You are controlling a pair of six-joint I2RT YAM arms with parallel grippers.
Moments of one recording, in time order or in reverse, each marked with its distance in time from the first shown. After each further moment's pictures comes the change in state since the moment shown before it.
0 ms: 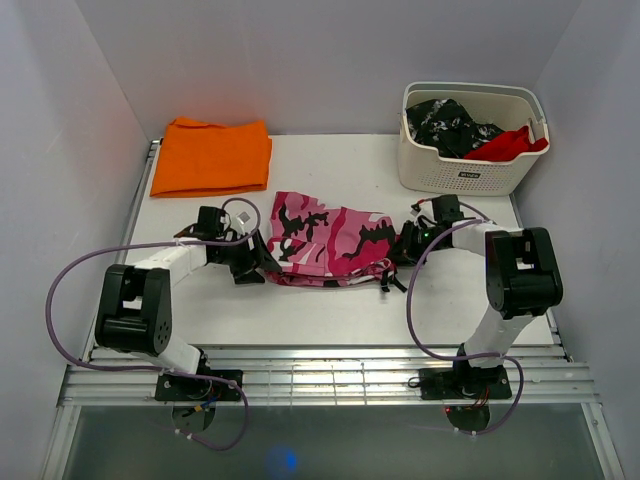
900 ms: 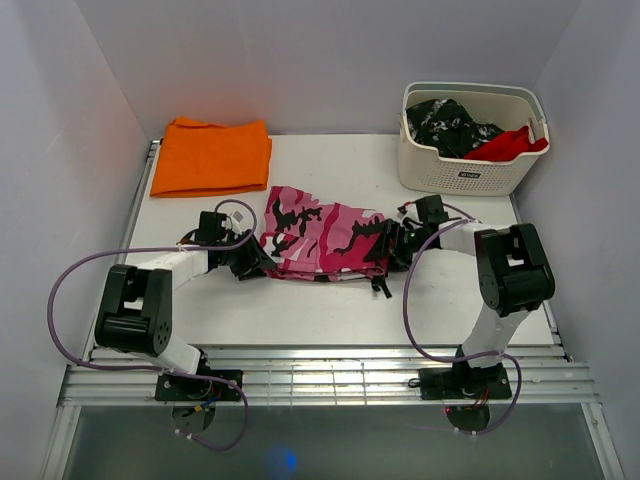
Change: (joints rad) left arm -0.024 0.000 -0.079 0.220 -0.135 -0.150; right arm 0.115 0.043 0.048 0.014 0.026 0.126
